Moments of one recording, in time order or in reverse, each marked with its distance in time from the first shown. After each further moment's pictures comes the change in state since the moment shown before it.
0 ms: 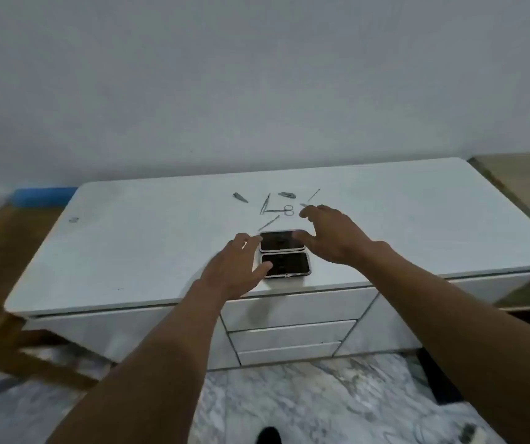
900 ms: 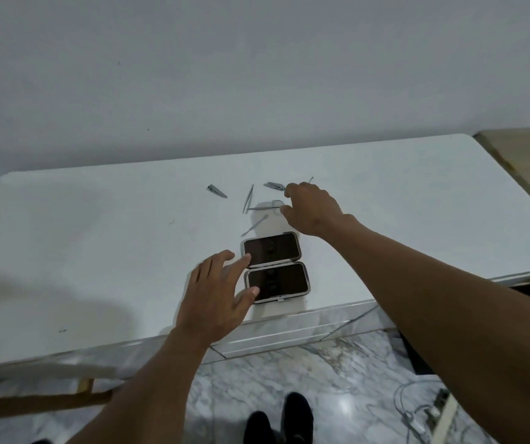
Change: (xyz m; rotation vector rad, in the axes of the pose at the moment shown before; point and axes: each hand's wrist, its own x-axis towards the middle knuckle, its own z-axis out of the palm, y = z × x) left_hand 0.026 -0.046 0.058 0.010 0.129 0.046; right_hand 0.132 0.030 0.033 -0.097 -0.062 0.182
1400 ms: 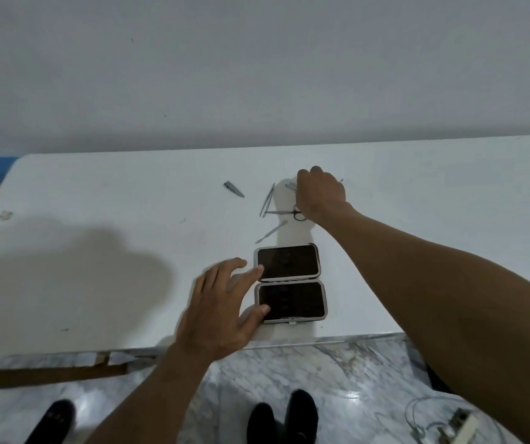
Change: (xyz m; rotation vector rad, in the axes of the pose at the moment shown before) left_hand 0.003 -0.002 0.001 -0.032 0.018 -0.021; right_hand 0.082 -0.005 0.025 -0.126 0.048 0.014
